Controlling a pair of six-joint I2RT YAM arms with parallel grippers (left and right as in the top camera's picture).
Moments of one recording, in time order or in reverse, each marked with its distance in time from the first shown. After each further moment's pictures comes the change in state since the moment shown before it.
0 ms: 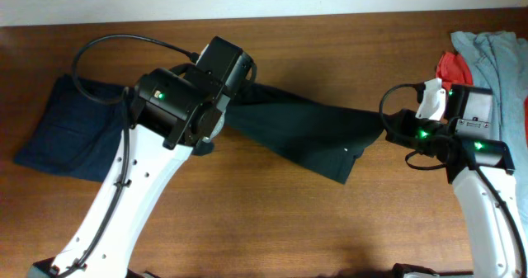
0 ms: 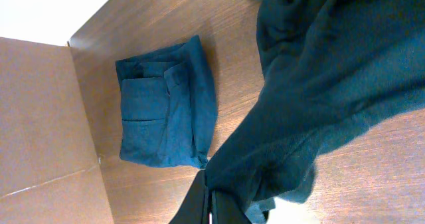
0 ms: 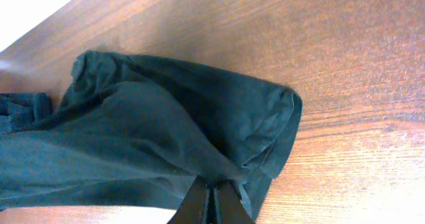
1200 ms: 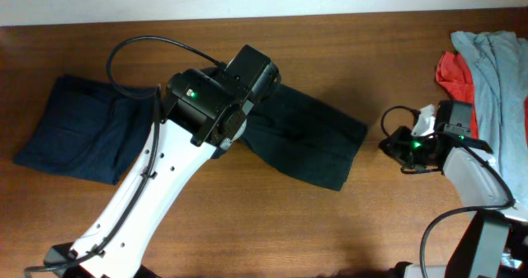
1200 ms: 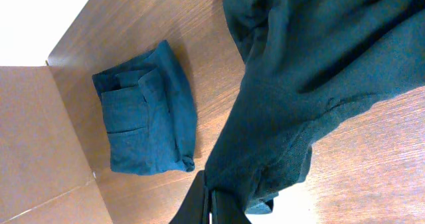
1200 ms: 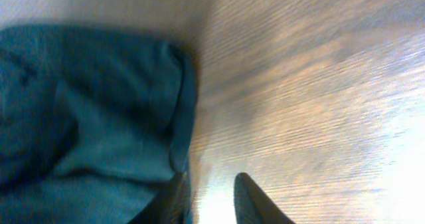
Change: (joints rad) left arm -0.080 0.053 0.000 -0.018 0.038 0.019; right arm -0.094 0.274 -0.154 0.135 0.023 0.052
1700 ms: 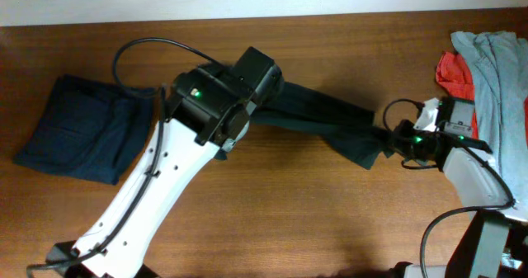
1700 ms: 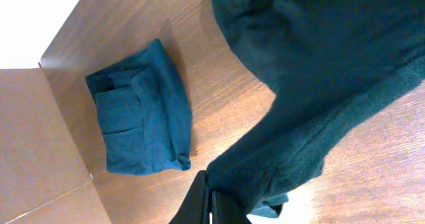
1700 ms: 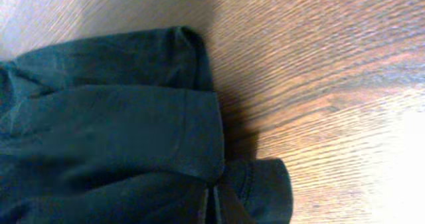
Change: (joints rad) left arm -0.008 0.007 0.000 -0.010 0.019 0.003; right arm -0.007 0.000 -0.003 0.120 0.031 0.030
